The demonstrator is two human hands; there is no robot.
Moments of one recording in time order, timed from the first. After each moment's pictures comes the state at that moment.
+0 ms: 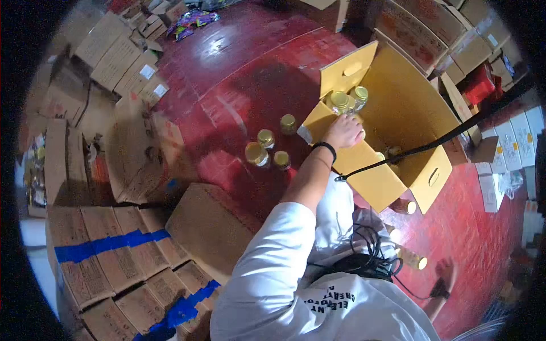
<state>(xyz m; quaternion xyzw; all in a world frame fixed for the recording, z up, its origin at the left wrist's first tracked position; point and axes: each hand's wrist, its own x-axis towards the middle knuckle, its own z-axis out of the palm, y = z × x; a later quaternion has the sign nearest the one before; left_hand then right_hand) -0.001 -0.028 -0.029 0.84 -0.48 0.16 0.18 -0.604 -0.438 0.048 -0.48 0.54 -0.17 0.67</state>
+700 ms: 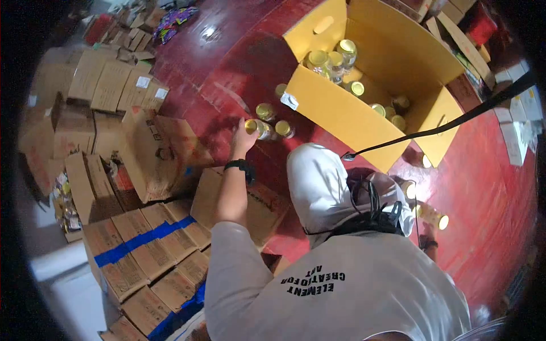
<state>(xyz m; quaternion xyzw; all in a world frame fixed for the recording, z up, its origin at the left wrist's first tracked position) -0.049 0.264 -0.077 0.98 0.00 -0.05 0.18 -0.654 -0.377 -0.166 -0.54 0.64 0.02 0.54</state>
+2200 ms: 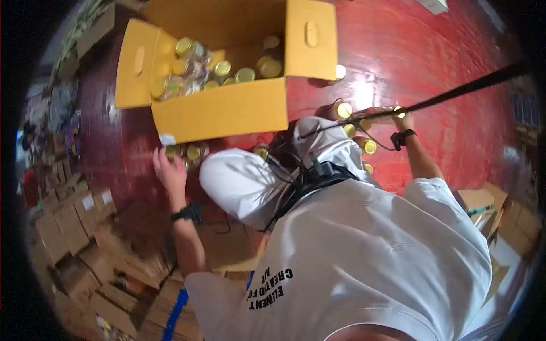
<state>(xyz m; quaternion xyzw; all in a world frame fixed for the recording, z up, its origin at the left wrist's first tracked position) -0.079 0.142 0.006 0.93 -0.32 0.07 0.16 -0.642 -0.429 -0.164 -0.73 0.64 -0.04 0.24</state>
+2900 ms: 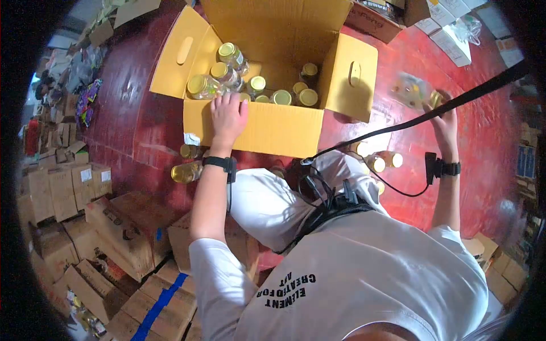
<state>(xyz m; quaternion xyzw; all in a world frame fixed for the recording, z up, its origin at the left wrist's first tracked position) -0.057 -0.034 0.011 0.88 -0.43 0.09 0.18 -0.423 -0.398 0.140 -0.76 0.39 -0.27 0.45</state>
